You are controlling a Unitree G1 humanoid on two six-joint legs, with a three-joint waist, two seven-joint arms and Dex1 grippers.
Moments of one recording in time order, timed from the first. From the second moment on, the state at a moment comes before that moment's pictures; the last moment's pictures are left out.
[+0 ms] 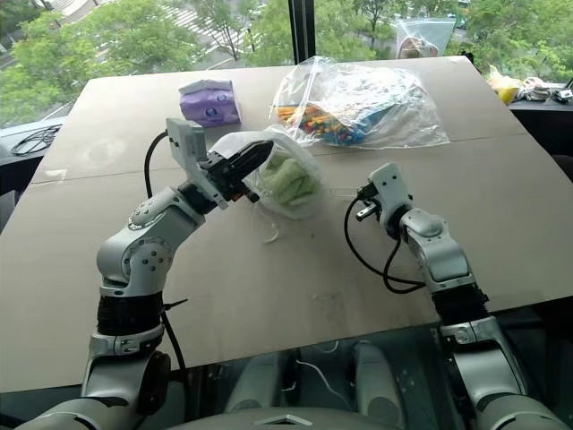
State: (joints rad) left arm -0.51 0.32 0.15 -0.16 -0.68 0.59 -0.45; right arm -0.56 -0.33 0.08 0.16 0.16 0.39 0.38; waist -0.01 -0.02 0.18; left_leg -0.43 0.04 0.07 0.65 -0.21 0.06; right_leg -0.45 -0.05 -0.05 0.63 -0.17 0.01
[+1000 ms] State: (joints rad) left arm -0.17 0.66 0.15 -0.22 -0.67 0.70 -0.67; right arm -0.68 -0.26 0.06 0.09 0.13 0.39 0.37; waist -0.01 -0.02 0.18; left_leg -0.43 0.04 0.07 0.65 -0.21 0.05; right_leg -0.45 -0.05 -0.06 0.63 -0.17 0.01
